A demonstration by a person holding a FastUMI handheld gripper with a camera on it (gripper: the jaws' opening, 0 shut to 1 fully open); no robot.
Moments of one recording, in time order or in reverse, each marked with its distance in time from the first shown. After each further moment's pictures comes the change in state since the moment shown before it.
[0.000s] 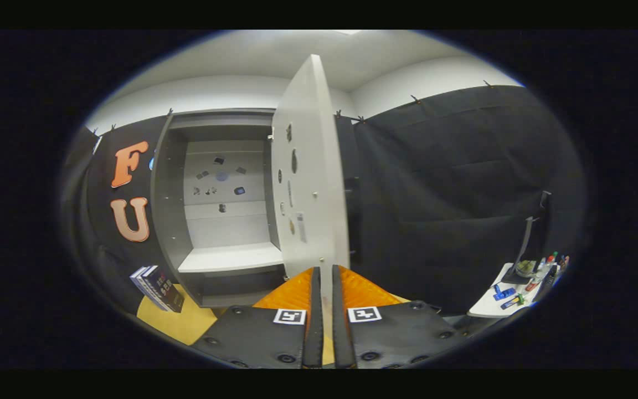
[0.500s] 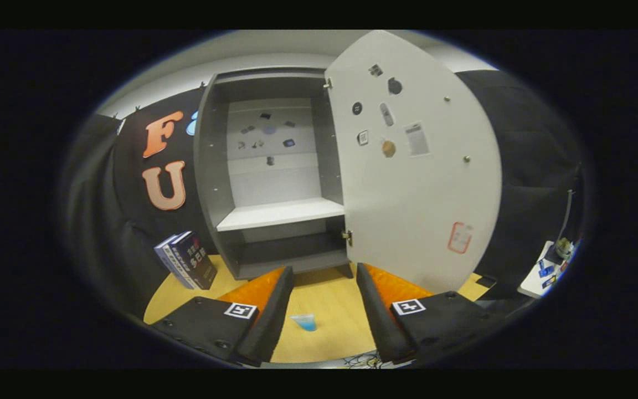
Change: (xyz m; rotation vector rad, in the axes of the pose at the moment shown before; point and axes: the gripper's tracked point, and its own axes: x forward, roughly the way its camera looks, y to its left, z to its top) arm 0.025 0.116 -0.151 -0.013 0.236 0.196
